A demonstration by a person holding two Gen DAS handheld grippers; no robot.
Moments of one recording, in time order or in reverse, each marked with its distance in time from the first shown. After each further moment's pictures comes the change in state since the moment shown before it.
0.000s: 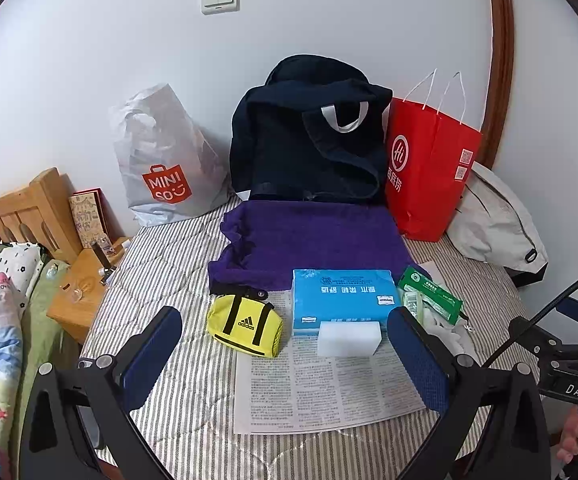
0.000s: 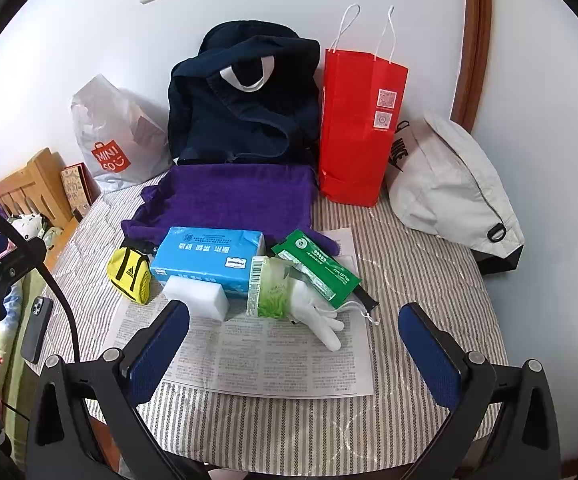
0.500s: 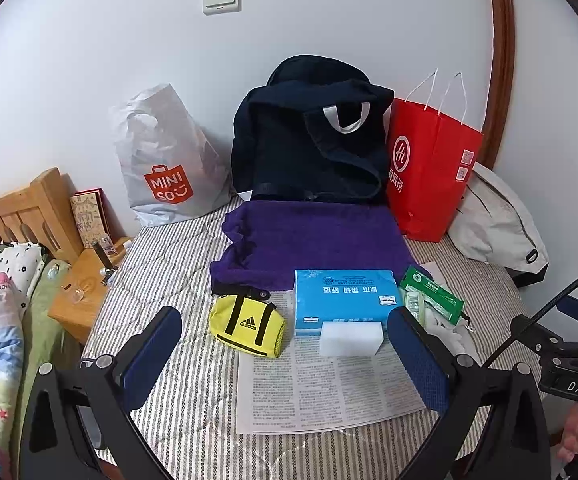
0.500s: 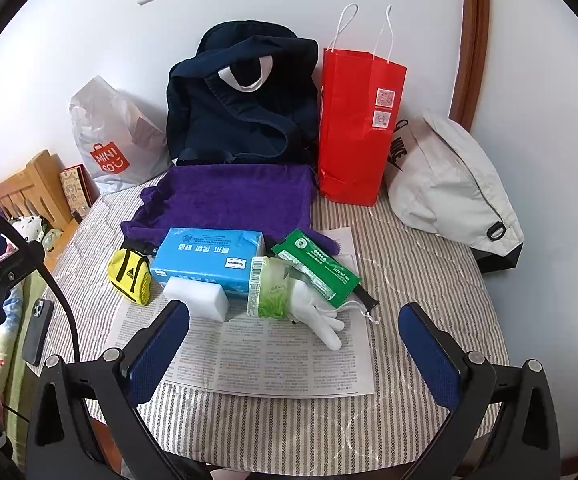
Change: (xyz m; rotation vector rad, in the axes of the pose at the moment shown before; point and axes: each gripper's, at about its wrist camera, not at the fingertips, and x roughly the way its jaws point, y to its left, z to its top) left arm 0.000 -0.001 -0.002 -0.006 -0.003 0.002; right arm -0.001 -0.001 0.002 0.006 0.000 -0.004
